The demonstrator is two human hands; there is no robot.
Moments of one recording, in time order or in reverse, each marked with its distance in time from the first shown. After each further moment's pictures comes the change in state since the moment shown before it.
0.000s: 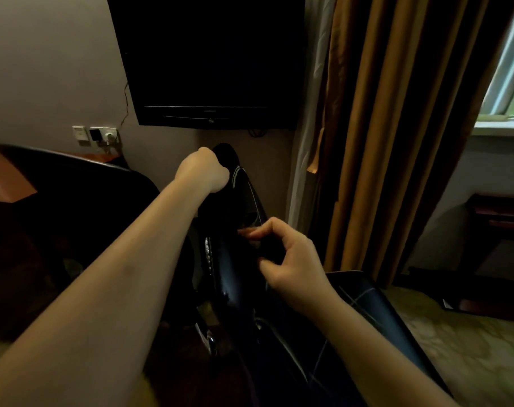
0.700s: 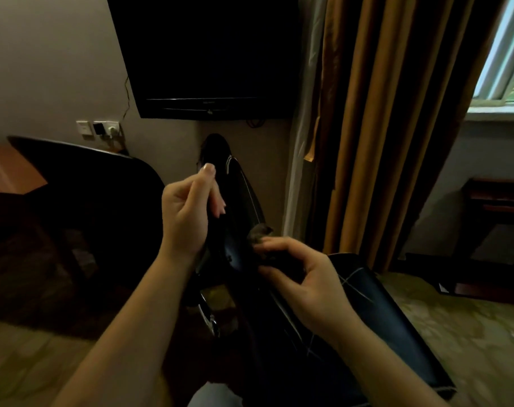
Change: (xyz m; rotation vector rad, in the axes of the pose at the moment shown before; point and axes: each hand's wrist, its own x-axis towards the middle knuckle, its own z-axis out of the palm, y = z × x) left_hand -0.128 -0.029 0.029 -1.127 0.320 0.671; right_hand -0.075 -0.015 -0.015 0.045 0.025 0.021
